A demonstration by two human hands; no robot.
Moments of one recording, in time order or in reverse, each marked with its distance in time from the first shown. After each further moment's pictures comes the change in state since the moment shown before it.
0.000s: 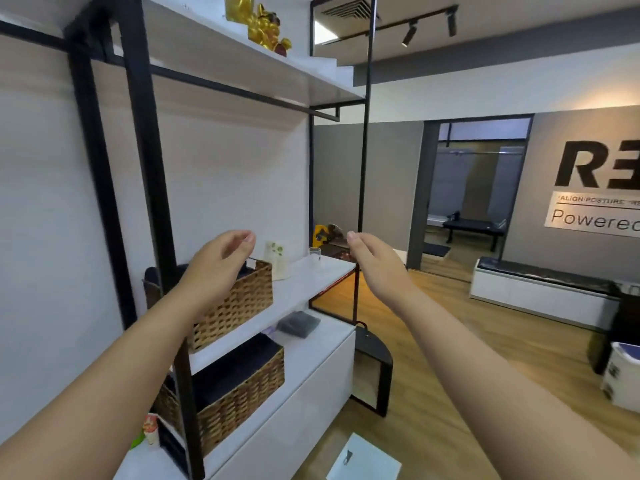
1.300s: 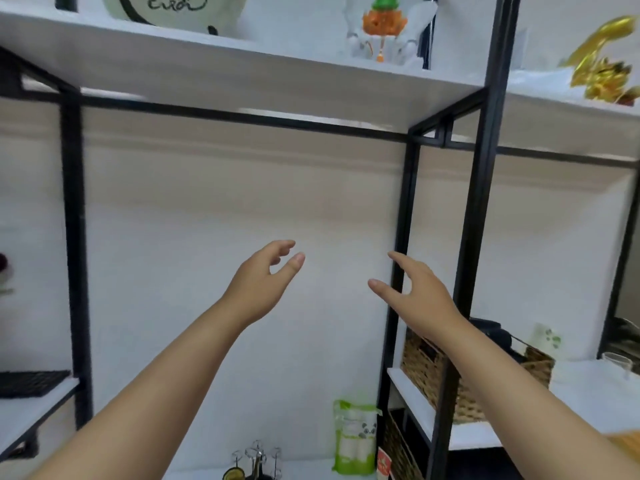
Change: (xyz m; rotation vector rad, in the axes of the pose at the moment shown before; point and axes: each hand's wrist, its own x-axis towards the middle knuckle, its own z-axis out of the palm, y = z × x) left_hand -0.128 -0.053 -0.374 0.388 0.582 -0.152; right_hand -0.001 -0.249 0.325 0.110 -0.466 -0.497
